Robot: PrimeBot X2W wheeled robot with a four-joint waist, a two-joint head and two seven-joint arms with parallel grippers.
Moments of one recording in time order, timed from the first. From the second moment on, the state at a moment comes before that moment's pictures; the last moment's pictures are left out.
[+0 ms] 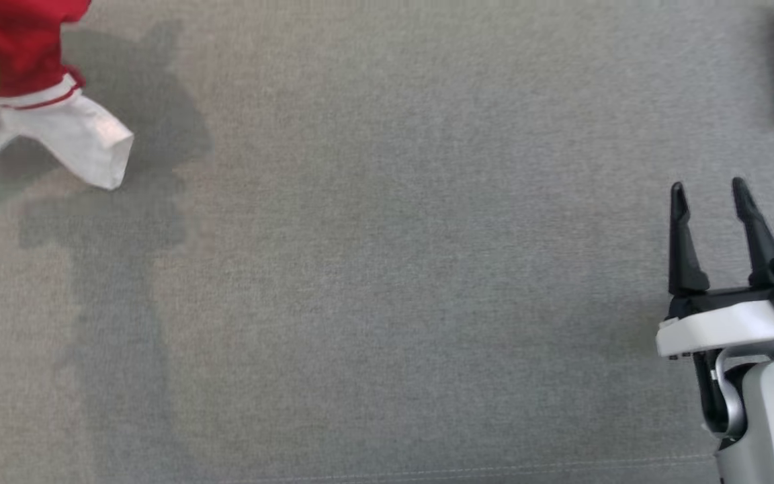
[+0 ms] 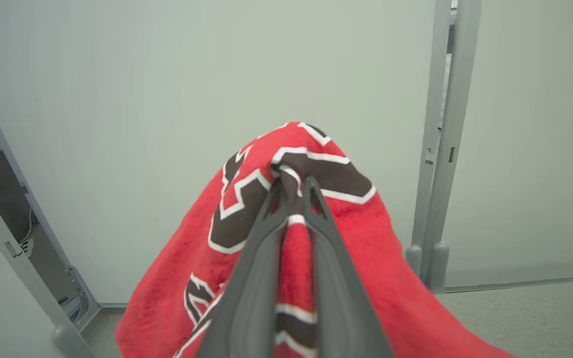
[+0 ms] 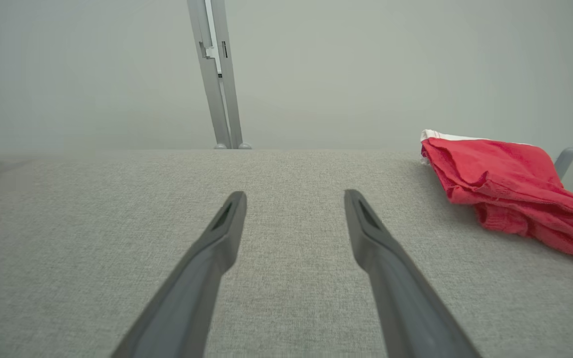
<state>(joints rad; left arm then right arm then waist) -1.11 0.44 -0.26 0.84 -0.50 -0.13 -0.26 -0.19 -0.12 -0.09 0.07 0.12 0.13 -0.23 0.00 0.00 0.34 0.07</state>
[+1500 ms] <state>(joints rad) -0.64 0.05 -0.68 0.70 -0.55 -0.11 -0.25 -0.15 -0.05 -0.03 0.18 0.16 0.13 -0.26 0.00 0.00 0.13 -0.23</state>
